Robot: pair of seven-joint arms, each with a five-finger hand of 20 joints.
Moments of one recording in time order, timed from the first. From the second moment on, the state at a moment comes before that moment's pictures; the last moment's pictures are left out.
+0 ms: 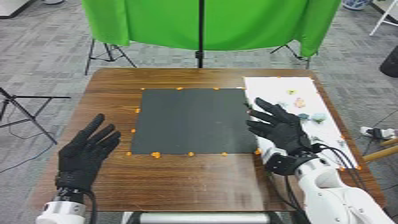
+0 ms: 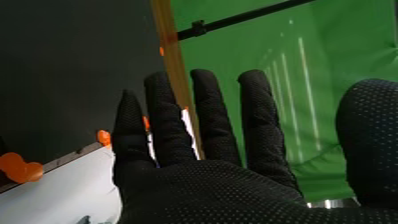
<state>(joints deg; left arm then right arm) 135.0 -61.9 -95.3 -125.5 34.8 6.6 17.7 -114.0 -58.2 83.8 -123.3 -49.6 12.2 7.9</state>
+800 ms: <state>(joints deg) 135.7 -61.9 -96.2 -126.2 34.8 6.8 18.0 -110.2 -49.5 73.7 -131.8 -87.1 41.5 36.7</state>
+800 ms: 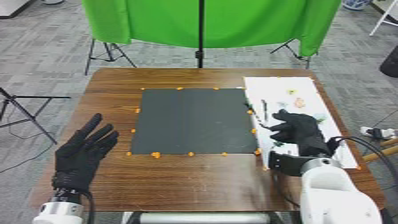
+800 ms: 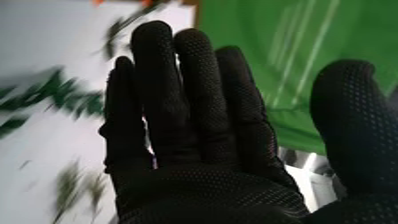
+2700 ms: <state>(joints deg) 135.7 -59.8 -97.3 -126.2 34.2 7.5 18.0 -83.9 -42.4 42.4 -117.0 -135.9 -4.3 68.0</state>
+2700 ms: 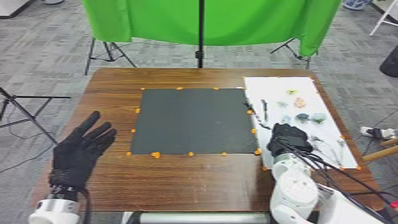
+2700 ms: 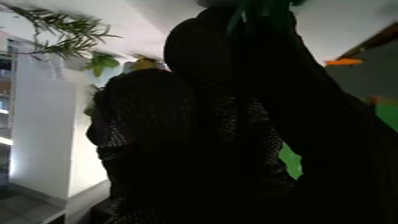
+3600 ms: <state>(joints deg) 133.3 -56.2 -96.8 -126.2 33.1 8.8 20.1 -58.8 -65.8 22.5 -107.7 -129.7 -2.7 48.1</state>
